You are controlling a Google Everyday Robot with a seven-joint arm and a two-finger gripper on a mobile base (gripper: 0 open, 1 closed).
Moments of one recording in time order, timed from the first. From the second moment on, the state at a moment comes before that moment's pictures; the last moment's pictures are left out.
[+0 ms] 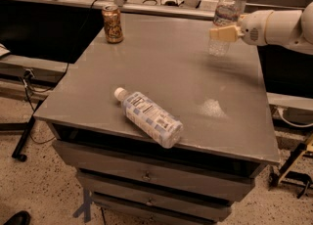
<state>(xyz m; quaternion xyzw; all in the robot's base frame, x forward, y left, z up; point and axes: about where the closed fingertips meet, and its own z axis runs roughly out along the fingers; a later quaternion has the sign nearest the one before) 0.734 -0.222 0.925 -0.33 0.74 0.20 0.56</state>
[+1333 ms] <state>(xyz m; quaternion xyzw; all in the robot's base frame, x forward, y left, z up) 0.590 -0.071 0.901 -0.39 0.68 0.37 0.50</state>
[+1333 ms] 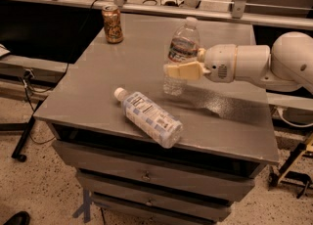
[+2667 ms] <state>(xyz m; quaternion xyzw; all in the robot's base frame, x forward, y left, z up) 0.540 -0.027 0.894 -0.45 0.63 0.40 0.49</state>
